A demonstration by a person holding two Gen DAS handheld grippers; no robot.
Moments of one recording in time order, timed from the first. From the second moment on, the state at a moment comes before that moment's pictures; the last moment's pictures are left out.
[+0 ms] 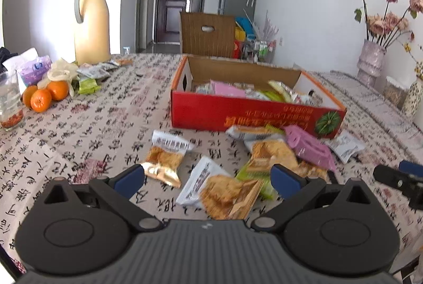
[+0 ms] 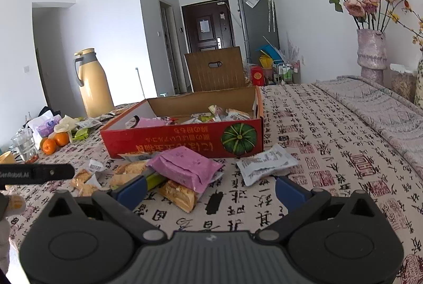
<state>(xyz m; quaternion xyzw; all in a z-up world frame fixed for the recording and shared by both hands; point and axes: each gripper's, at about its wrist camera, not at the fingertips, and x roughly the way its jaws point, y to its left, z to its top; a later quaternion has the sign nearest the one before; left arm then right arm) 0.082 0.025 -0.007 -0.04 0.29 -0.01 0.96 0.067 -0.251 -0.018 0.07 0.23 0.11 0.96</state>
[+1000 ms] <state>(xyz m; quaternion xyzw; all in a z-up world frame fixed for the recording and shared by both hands) 0.120 0.013 -0.048 -0.01 0.34 -0.08 0.94 0.093 -0.245 -0.053 0.07 0.28 0.10 0.95</state>
